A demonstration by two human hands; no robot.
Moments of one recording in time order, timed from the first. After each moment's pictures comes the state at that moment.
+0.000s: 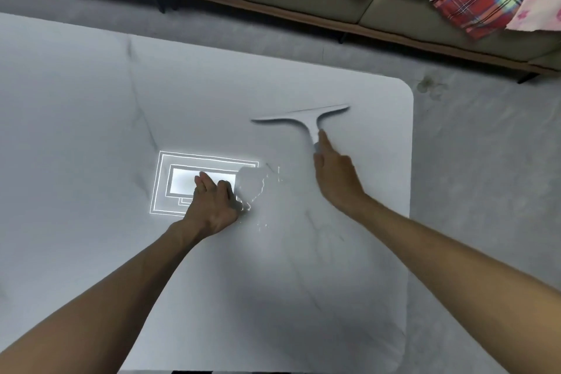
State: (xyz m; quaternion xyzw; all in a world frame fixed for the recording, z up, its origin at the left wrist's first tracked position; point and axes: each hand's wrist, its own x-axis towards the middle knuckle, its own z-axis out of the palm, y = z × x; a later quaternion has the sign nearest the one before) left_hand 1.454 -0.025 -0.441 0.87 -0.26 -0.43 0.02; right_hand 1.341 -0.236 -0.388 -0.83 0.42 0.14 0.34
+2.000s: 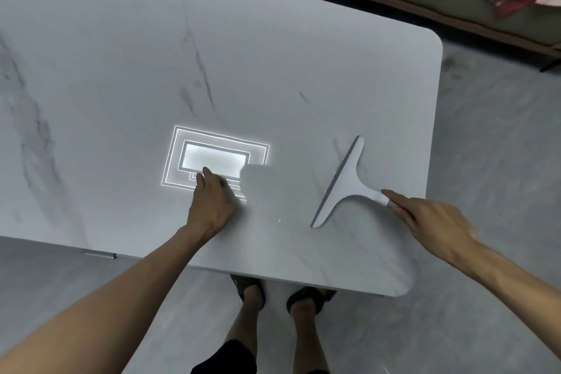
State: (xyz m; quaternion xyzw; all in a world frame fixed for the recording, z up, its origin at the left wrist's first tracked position) left_hand 1.336 0.137 -0.423 0.90 -0.09 -0.39 0.19; right_hand 1.088 -0.179 -0.350 -0.94 0.22 0.25 0.11
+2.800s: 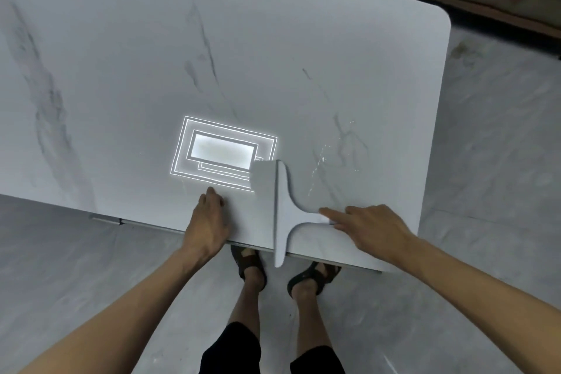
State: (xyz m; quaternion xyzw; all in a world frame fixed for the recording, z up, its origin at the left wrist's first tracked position) left_hand 1.250 0.199 -0.426 0.90 -0.15 -0.37 0.16; right_hand 1.077 -0.092 -0.385 -0.96 -0.03 0.27 0.10
